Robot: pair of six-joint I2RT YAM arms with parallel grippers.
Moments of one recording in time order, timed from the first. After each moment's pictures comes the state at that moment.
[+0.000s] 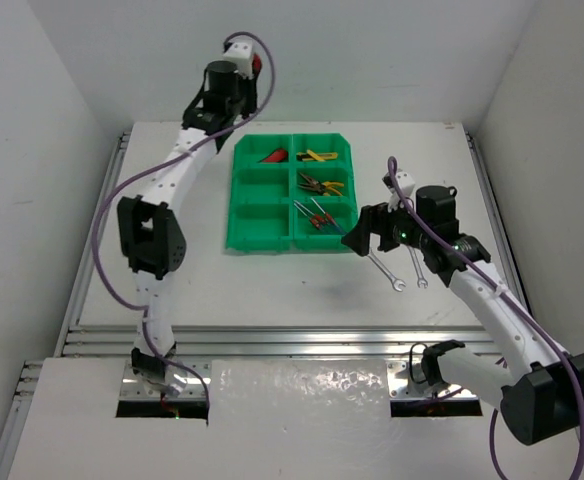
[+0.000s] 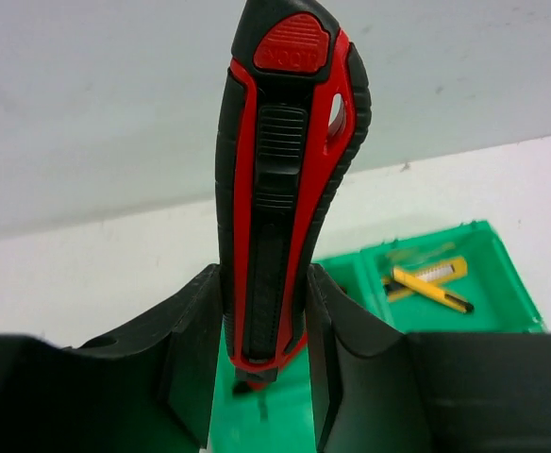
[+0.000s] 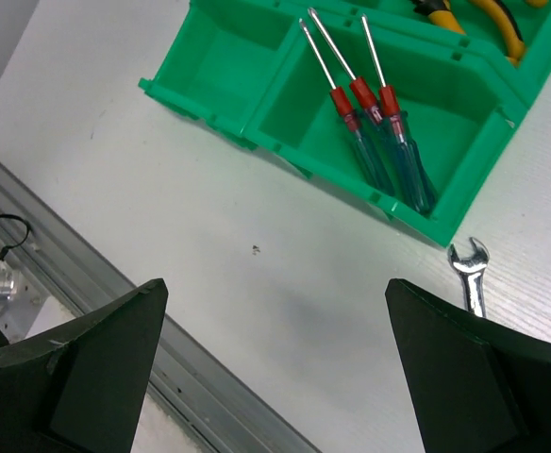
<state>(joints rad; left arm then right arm) -0.23 2.09 2.10 -0.30 -0.12 -0.07 0.28 1.05 0.80 -0.31 -0.45 0.17</state>
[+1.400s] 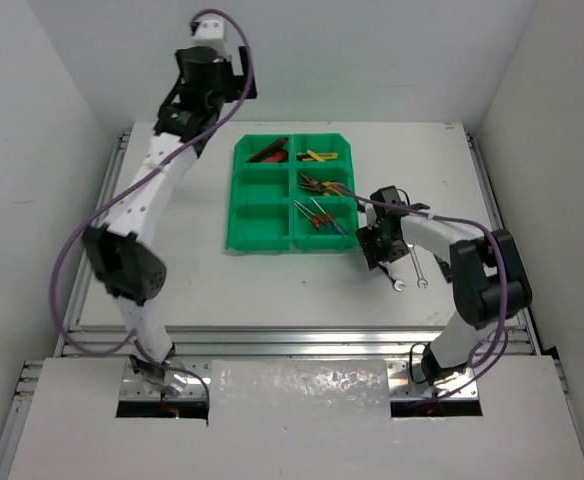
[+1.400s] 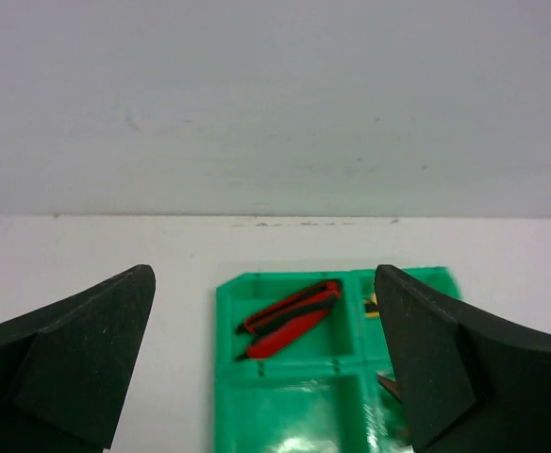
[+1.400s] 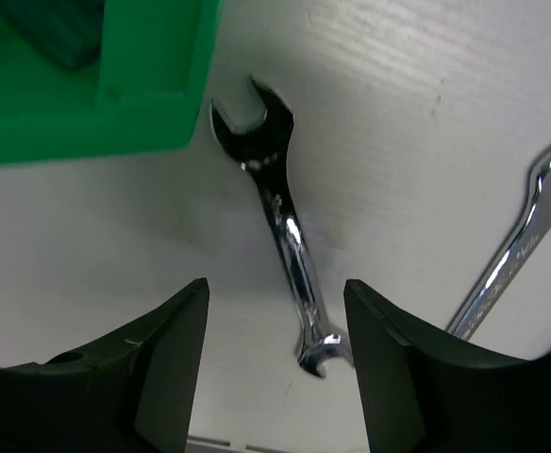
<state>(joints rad) -0.29 1.95 2.09 -0.31 -0.26 -0.08 0.28 1.65 0.92 -0.54 0.01 -0.07</state>
